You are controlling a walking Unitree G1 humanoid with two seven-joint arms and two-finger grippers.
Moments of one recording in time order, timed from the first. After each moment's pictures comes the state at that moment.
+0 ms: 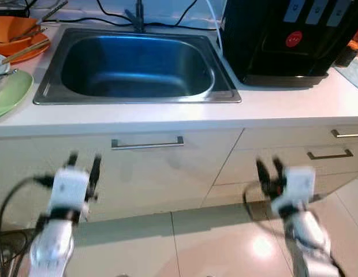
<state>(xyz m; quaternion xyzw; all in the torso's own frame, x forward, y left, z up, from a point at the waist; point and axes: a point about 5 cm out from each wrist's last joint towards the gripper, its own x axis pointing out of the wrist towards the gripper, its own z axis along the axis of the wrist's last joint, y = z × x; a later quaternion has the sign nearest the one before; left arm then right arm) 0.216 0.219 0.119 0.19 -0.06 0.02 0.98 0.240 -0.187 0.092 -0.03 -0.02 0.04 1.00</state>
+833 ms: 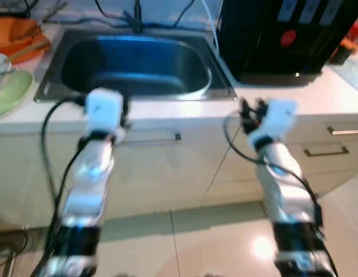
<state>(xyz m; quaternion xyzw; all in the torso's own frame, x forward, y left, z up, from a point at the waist) 0.320 0.158 0.197 0.13 -0.15 -0.01 0.98 0.333 -0.137 0.170 0.04 -0.07 0.03 1.00</state>
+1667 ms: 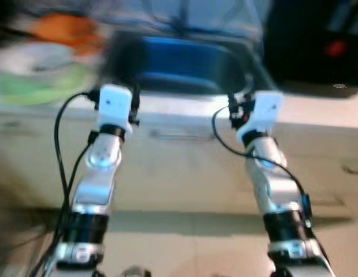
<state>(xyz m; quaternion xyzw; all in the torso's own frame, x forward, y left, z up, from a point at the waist) 0.330 0.146 0.190 0.12 -0.14 -0.03 0.98 0.340 -0.128 0.169 0.04 -0.08 0.04 1.00</state>
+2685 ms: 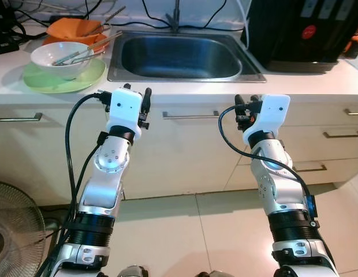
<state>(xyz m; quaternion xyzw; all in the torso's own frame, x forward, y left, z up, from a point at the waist) 0.330 0.138 0.187 0.12 -0.13 -0.06 0.98 0.341 -0.136 0.165 0.04 -0.07 0.03 1.00</state>
